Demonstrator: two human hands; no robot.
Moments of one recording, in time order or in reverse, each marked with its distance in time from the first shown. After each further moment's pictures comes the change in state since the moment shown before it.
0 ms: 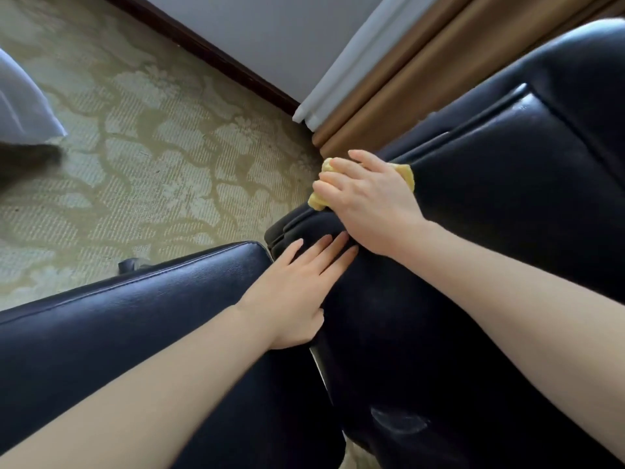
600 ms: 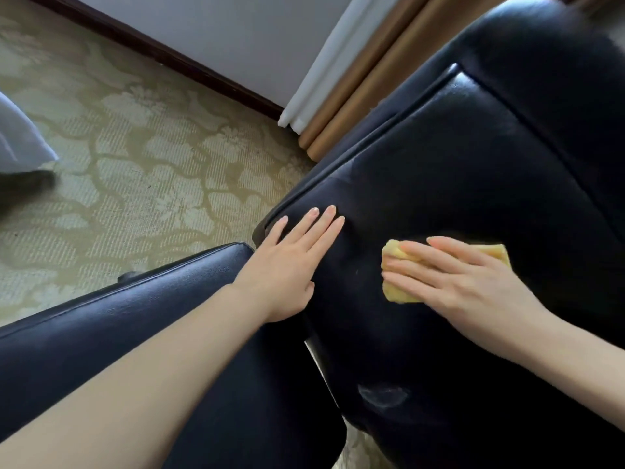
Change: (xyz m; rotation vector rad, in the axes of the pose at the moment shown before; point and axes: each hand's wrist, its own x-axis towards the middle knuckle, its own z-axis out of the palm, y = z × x) left_hand 0.010 0.016 -0.013 0.044 0.018 -0.048; right_hand -0.186 0.007 0.012 0.043 0.037 -0.151
